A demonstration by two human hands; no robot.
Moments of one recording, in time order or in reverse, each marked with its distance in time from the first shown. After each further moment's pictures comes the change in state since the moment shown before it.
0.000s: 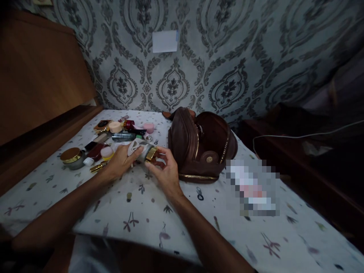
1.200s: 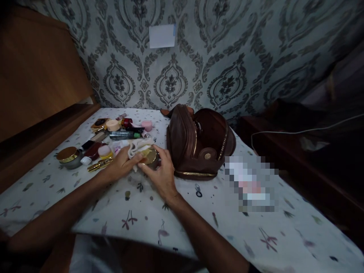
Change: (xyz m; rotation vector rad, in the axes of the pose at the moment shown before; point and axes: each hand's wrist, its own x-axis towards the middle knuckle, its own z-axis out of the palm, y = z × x) left_hand -0.006 0.003 0.009 -0.187 -0.103 0.120; right_hand -0.004 0.009 0.001 -0.322 0.055 -0.147
